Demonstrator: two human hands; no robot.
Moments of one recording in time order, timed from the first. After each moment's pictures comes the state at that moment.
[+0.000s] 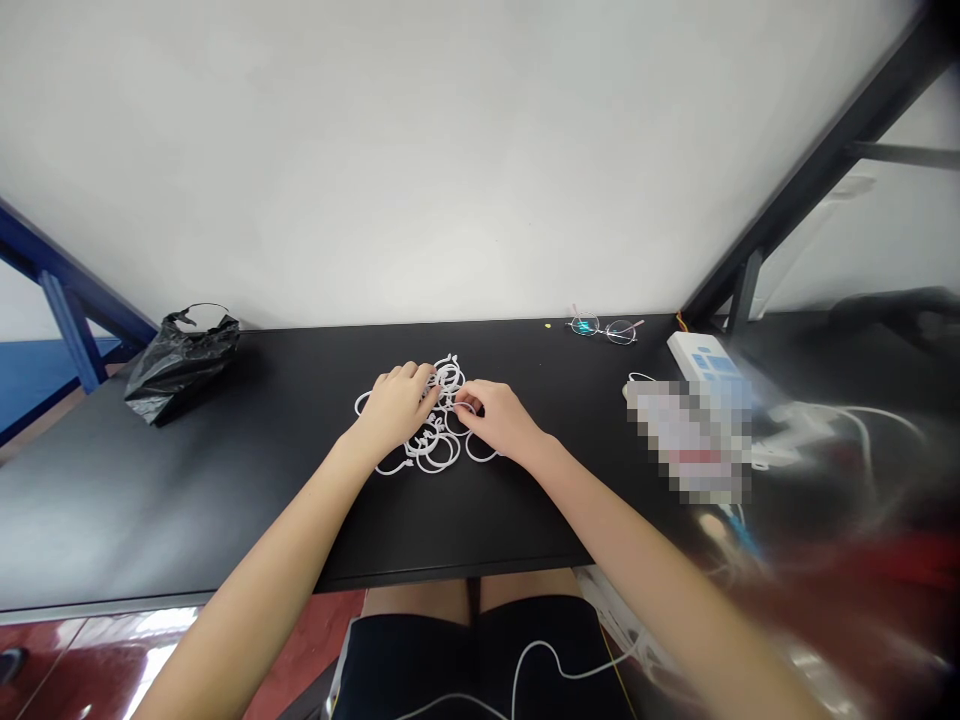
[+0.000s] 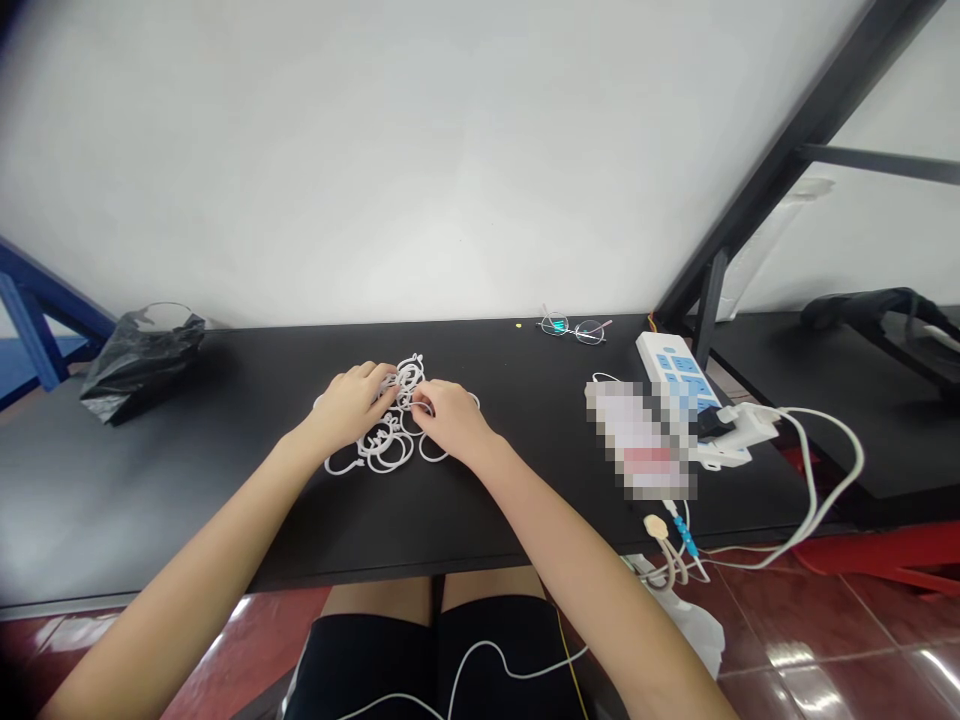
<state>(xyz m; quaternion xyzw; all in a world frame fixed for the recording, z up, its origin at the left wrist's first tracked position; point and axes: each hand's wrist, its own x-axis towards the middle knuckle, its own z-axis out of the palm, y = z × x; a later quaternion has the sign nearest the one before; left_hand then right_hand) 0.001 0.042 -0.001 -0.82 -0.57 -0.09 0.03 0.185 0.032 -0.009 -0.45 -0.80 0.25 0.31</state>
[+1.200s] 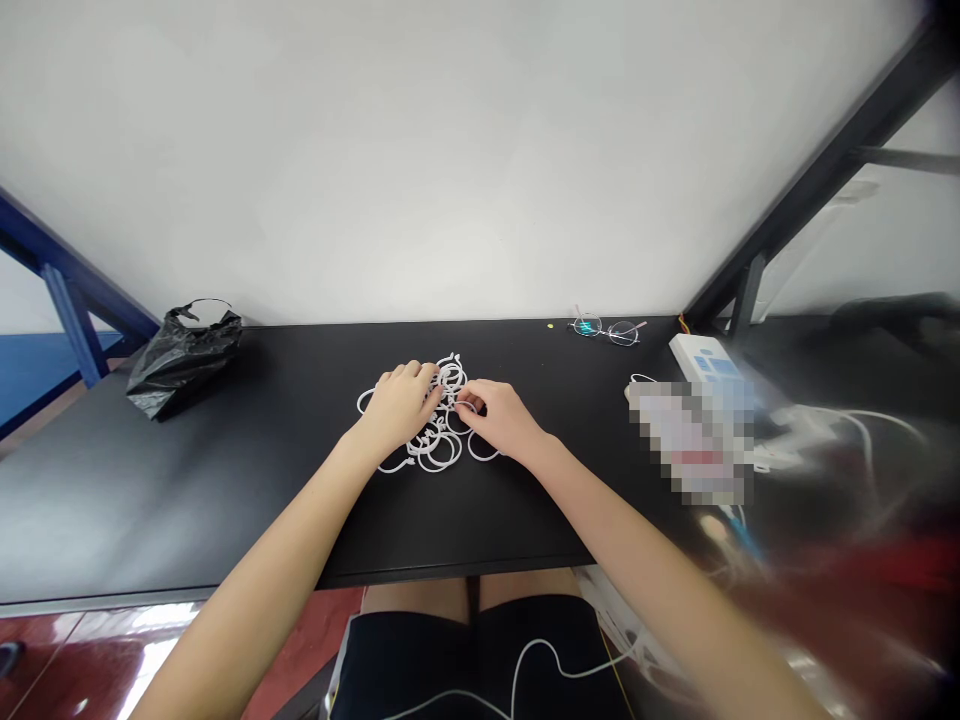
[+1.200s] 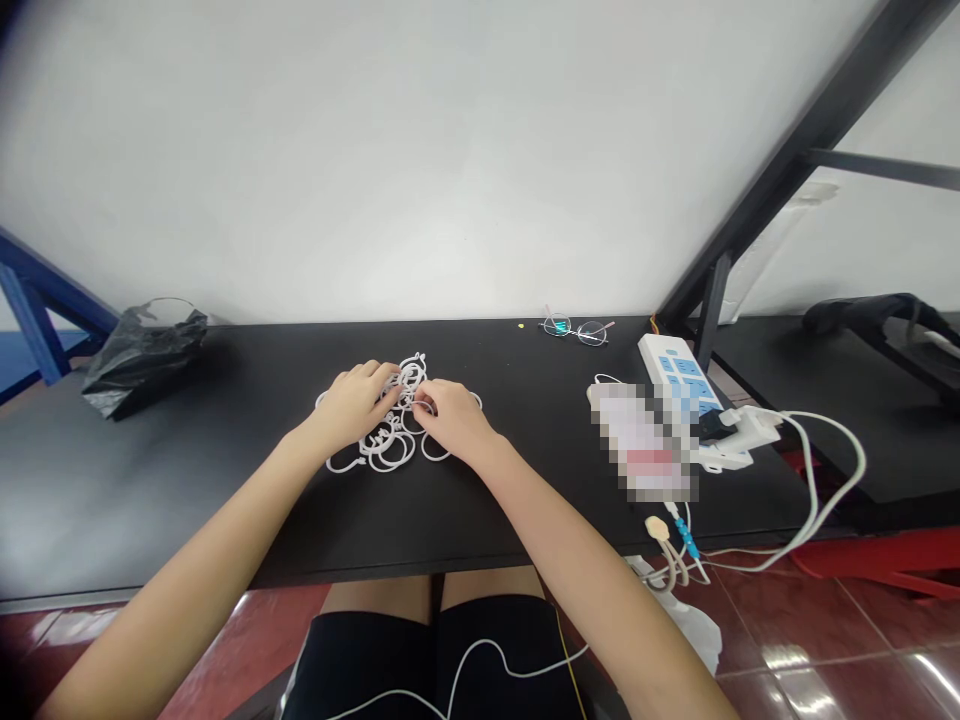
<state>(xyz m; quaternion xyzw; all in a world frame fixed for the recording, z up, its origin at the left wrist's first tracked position) 0.002 0.041 -0.001 -0.82 -0.57 -0.09 0.03 0.185 0.035 -0.015 -0.44 -0.80 0.25 0.32</state>
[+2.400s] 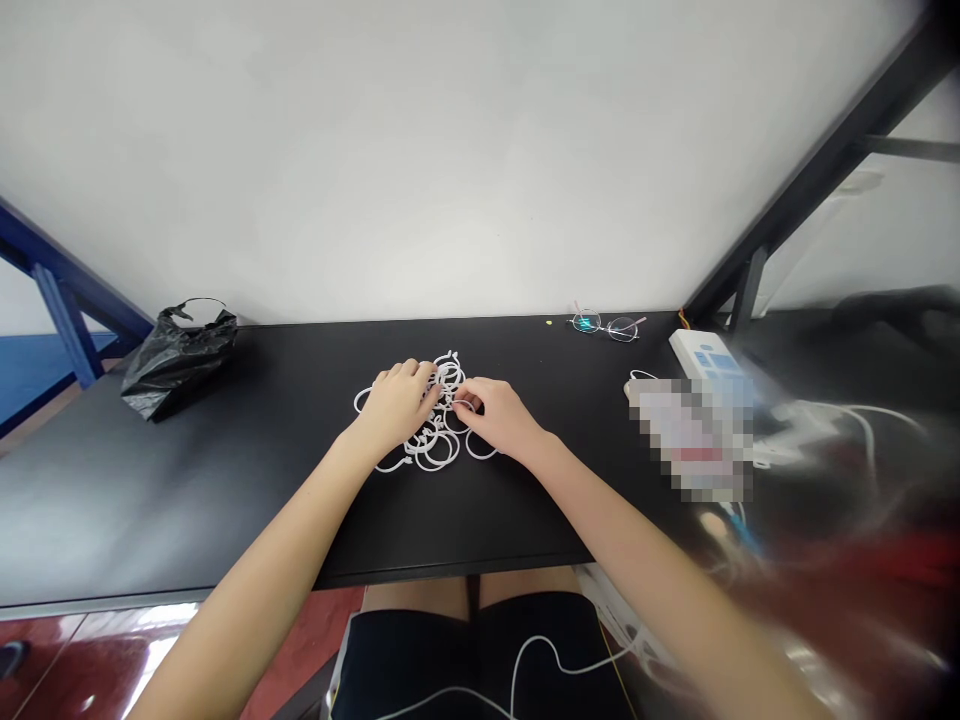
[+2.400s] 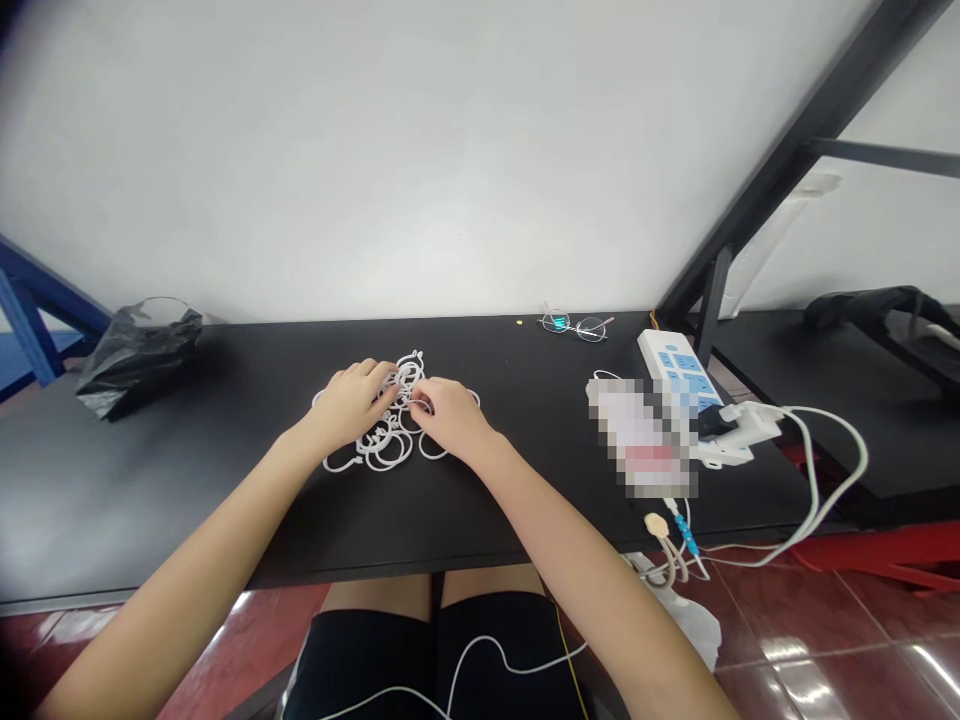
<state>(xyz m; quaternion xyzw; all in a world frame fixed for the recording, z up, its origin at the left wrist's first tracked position) 0.002 0.040 -0.001 -0.82 -0.57 -0.09 0.03 0.185 0.032 -0.010 -0.45 -0.80 0.25 0.31</state>
